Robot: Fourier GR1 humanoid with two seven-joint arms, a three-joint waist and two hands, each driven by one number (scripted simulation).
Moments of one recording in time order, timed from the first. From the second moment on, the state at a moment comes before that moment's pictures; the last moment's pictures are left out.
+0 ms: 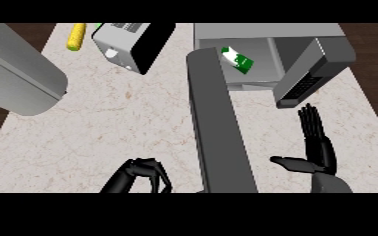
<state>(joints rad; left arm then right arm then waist) 0.16 0.22 -0.50 -1.64 -0.10 0.00 -0.29 -0.26 -0.17 -0.31 -0.57 0.02 0.21 -0.99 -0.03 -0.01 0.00</state>
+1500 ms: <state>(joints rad) -0.52 0.01 -0.97 -1.01 0.16 0.39 -0.22 0.22 -0.28 -0.18 -1.57 -0.32 0.49 -0.58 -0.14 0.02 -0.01</state>
